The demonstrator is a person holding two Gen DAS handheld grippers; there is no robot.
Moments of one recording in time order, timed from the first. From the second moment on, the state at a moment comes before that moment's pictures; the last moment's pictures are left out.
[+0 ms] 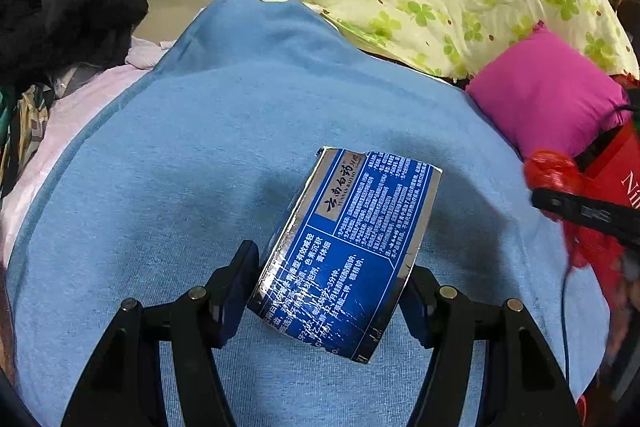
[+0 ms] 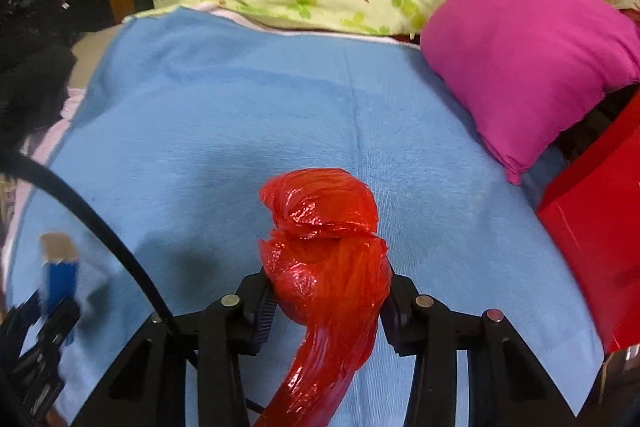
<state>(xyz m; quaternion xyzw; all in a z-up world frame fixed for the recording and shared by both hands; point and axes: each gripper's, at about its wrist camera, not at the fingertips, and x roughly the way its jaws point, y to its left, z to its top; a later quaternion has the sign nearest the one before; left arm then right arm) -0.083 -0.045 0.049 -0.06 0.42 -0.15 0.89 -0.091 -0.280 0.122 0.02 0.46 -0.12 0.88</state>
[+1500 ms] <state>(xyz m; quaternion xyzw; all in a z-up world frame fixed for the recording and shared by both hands) -0.332 -0.255 0.154 0.10 0.33 -0.41 0.85 -0.622 -0.488 0.095 0.25 0.34 -0.33 0.85</state>
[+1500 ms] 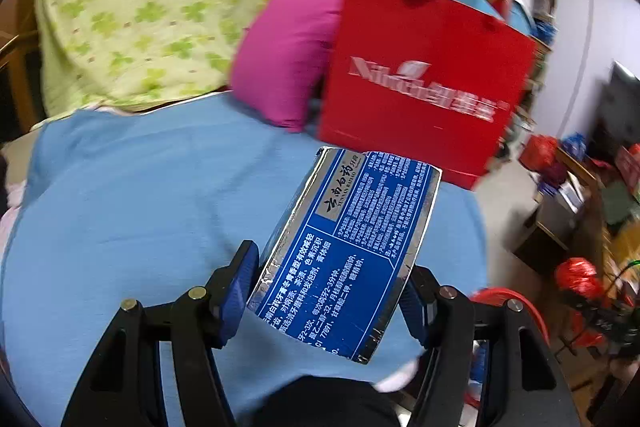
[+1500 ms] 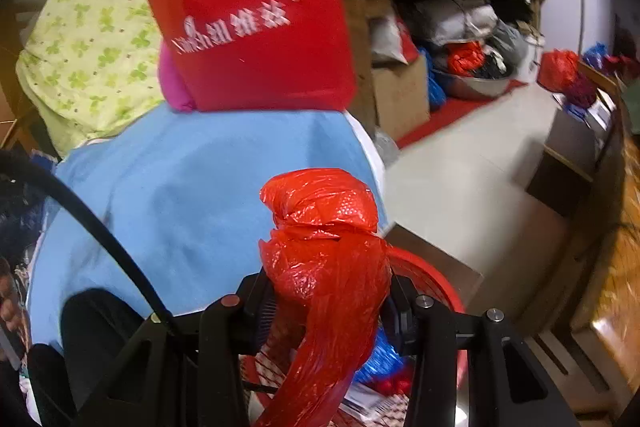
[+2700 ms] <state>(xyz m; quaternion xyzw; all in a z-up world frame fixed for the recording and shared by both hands) -0.486 -0.399 0.081 0.24 0.38 -0.53 0.72 -0.707 -0.499 0.085 0.31 0.28 -0.38 0.82</state>
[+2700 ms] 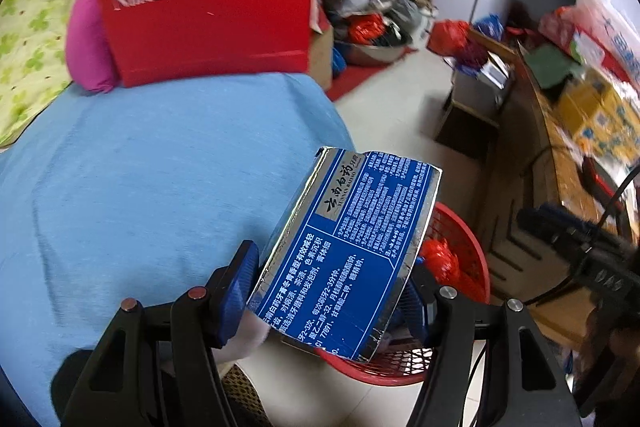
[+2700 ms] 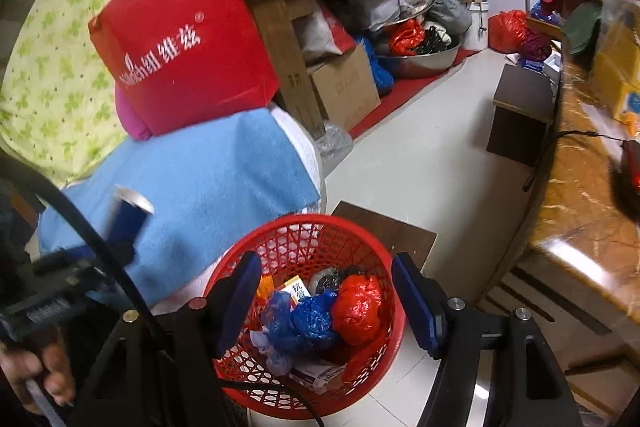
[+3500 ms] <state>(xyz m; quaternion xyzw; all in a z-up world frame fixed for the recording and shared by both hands) -0.512 -0.427 0.045 0.29 0.40 -0.53 0.69 -0.738 -0.509 0.098 0.33 0.25 -0.41 0.82</state>
